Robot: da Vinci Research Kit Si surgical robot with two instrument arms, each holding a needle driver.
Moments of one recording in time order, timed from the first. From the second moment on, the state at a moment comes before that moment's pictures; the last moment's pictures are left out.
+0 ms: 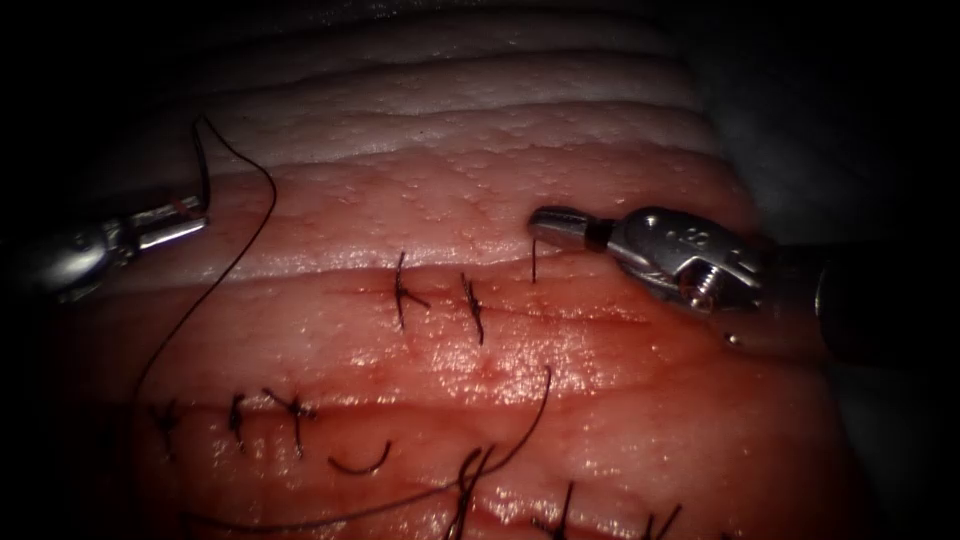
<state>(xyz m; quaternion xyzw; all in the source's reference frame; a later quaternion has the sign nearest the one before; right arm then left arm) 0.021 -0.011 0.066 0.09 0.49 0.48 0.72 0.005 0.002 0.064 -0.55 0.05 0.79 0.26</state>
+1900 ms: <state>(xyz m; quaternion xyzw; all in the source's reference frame) 0.011 -0.011 0.063 0.08 0.52 0.44 0.73 -0.005 0.003 0.071 -0.55 -0.07 0.80 0.21</state>
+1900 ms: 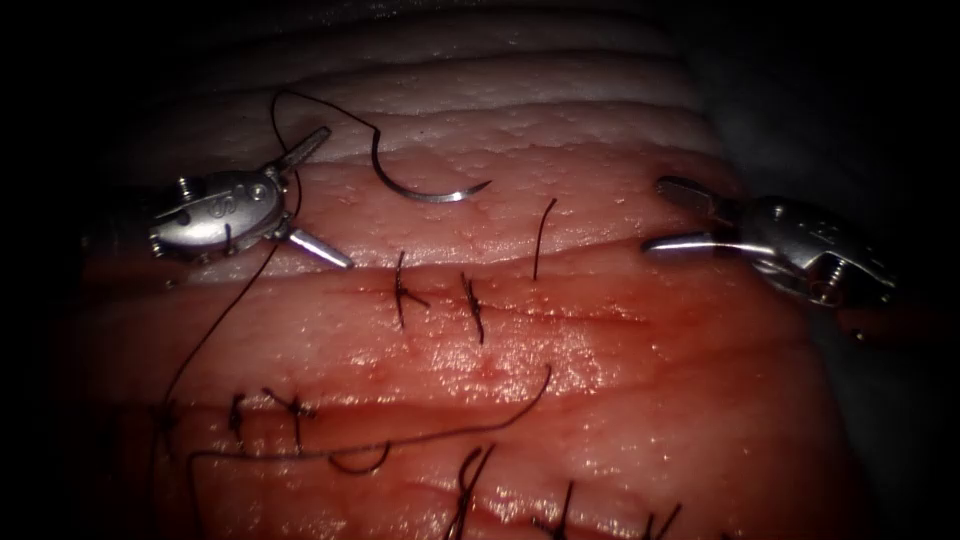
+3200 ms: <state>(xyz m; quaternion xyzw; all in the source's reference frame) 0.013 -0.015 0.065 0.08 0.51 0.43 0.74 -0.002 -0.010 0.051 -0.59 -0.24 0.72 0.27</state>
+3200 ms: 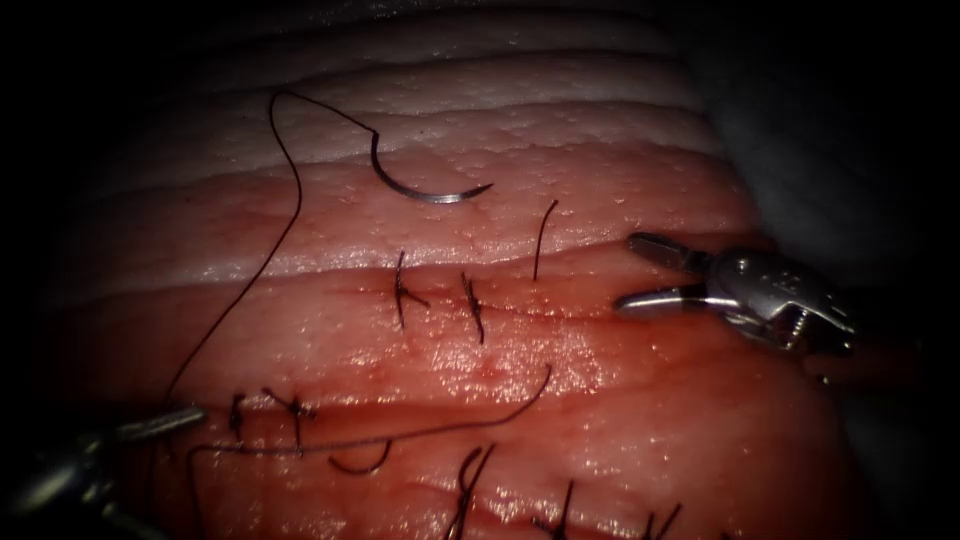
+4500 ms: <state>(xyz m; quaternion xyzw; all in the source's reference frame) 0.025 -0.012 0.058 0.18 0.60 0.25 0.73 -0.010 0.004 0.062 -0.58 -0.12 0.75 0.30</state>
